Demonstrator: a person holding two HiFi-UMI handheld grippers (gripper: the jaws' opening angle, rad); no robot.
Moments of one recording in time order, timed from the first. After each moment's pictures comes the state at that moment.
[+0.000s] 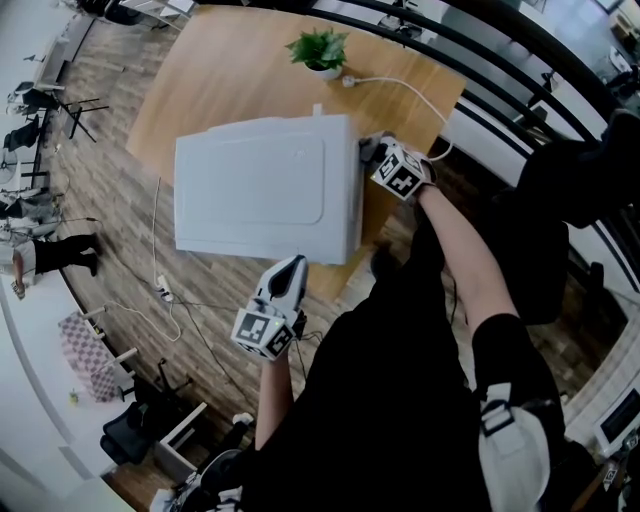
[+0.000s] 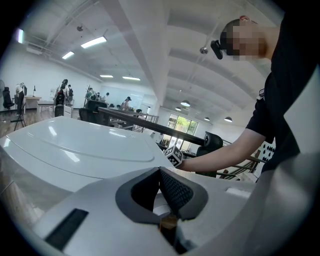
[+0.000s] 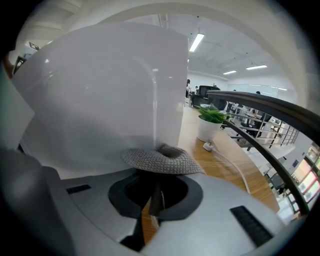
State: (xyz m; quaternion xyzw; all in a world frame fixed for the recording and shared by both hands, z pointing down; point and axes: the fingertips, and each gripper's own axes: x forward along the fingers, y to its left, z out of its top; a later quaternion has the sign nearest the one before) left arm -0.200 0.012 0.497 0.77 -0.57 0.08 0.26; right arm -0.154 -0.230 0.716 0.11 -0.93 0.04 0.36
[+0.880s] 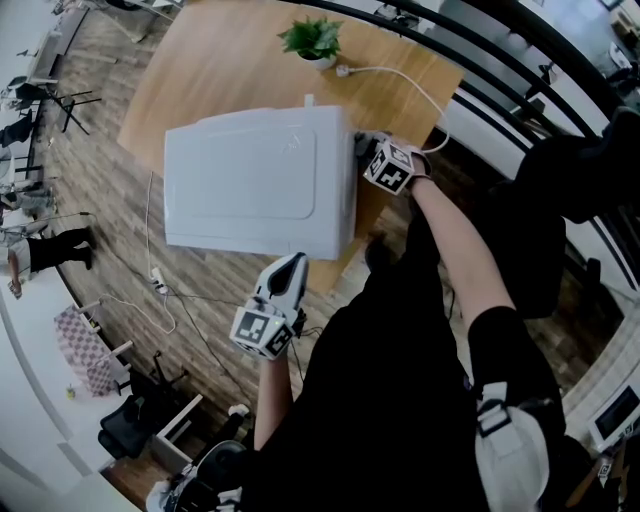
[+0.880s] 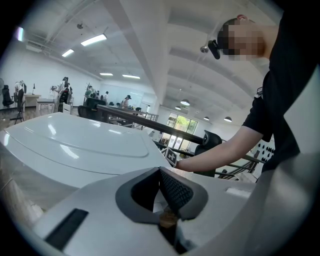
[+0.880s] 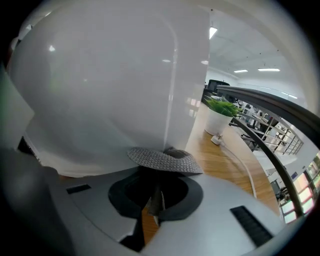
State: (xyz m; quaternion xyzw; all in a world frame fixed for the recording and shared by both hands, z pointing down) left arm -0.186 0.013 0.508 0.77 -0.57 0.08 0.27; right arm -0.155 -0.223 0.751 0.08 -0.91 0.00 0.41
